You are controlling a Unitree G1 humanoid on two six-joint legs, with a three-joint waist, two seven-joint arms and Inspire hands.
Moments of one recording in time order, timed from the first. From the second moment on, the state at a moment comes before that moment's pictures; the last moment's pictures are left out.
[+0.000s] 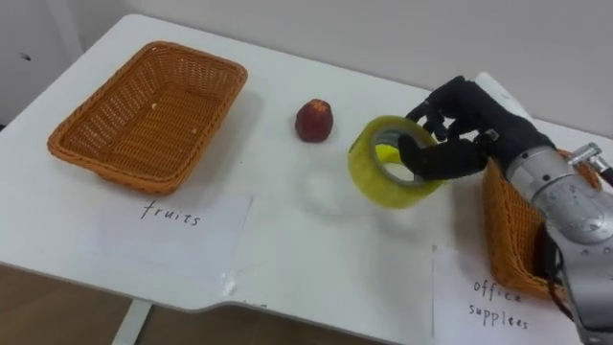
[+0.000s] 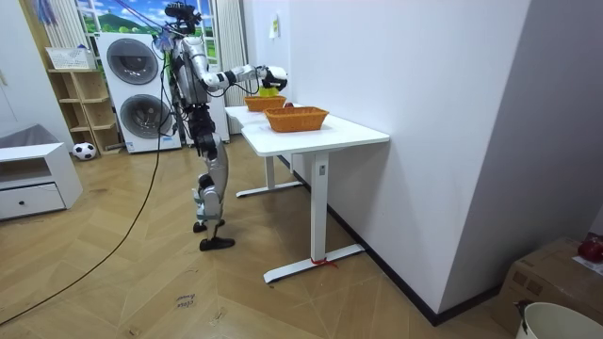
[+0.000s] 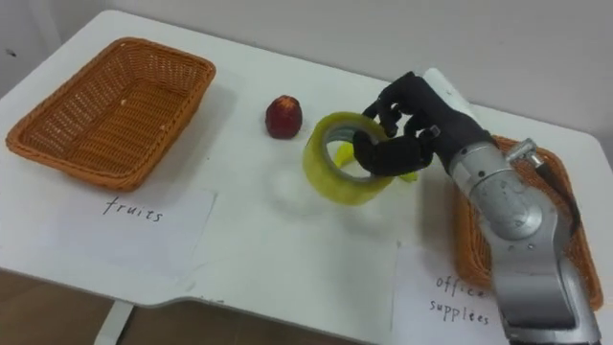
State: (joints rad) left arm 0.25 0.21 0.22 1.00 0.23 0.12 0.28; right arm -0.10 -0.43 -0.08 -0.20 -0.32 0.21 0.33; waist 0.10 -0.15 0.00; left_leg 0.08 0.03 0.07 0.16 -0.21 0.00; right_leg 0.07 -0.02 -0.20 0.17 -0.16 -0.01
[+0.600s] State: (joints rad) left arm 0.26 0.22 0.21 1.00 0.23 0.09 0.30; right arm -0.09 -0.48 -0.16 0.01 -0.24 0.18 0.23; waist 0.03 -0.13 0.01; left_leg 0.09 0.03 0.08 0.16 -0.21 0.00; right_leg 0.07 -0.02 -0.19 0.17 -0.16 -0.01
